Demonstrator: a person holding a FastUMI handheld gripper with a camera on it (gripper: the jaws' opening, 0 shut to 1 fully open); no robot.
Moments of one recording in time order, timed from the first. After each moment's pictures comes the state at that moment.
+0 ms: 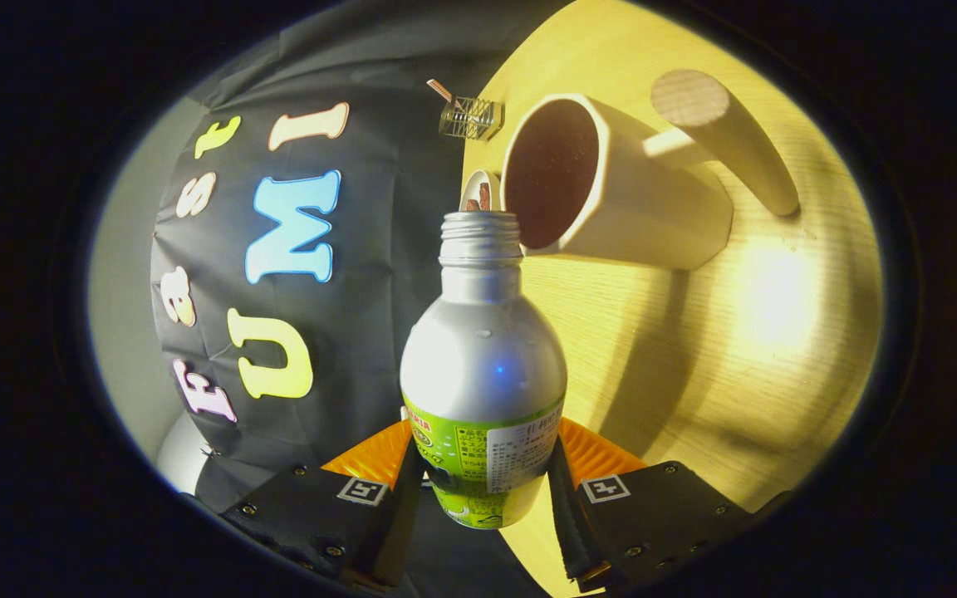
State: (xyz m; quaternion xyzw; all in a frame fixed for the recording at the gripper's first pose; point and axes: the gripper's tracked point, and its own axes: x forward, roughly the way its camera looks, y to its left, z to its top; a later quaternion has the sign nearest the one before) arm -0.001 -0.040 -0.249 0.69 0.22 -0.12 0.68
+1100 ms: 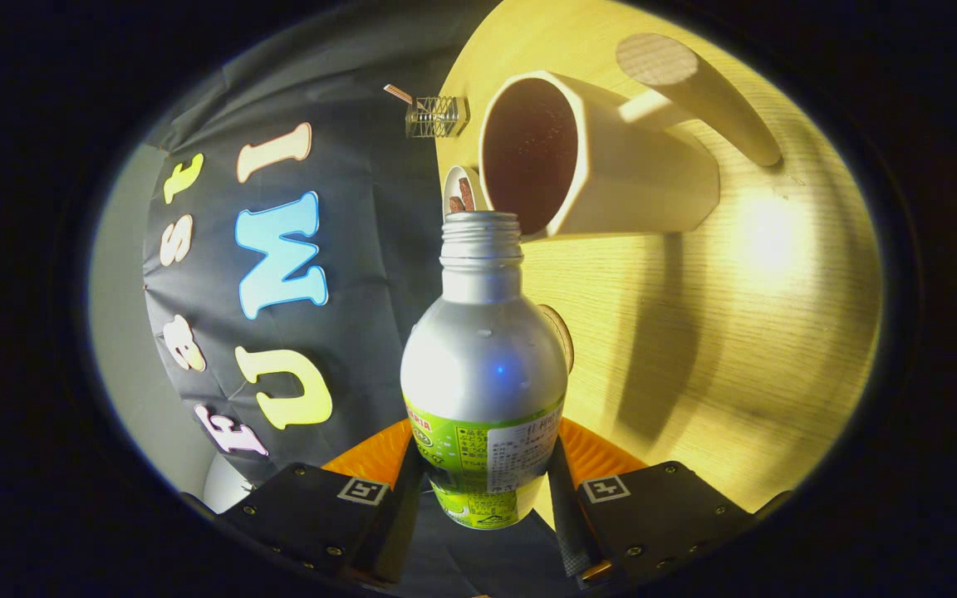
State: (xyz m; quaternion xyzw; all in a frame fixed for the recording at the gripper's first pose) arm 0.006 -0.042 -0.238 0.74 0.22 -0.13 0.62
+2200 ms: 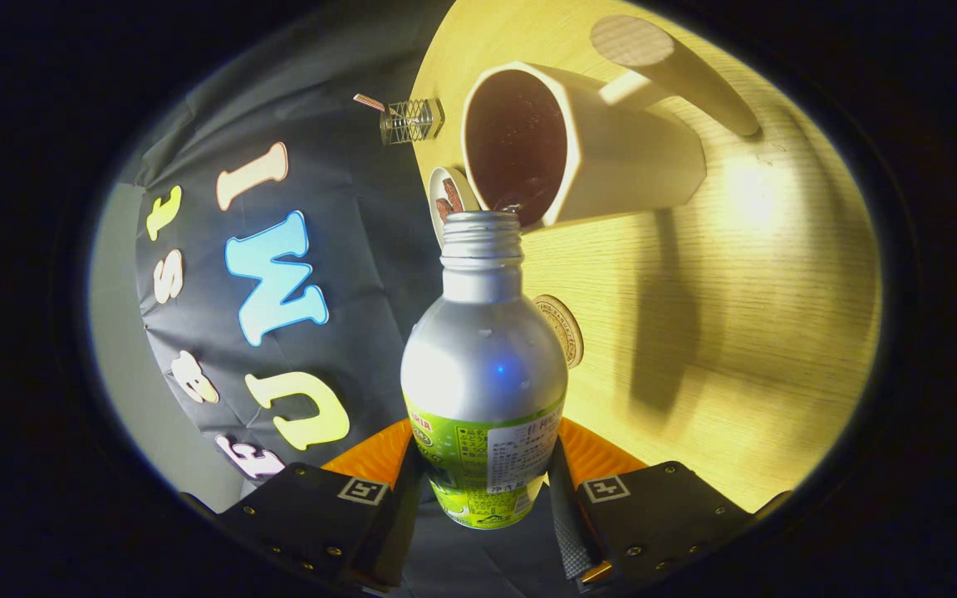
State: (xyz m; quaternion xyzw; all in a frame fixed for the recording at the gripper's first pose) arm 0.014 -0.042 -0.229 0.78 0.21 -0.14 0.57
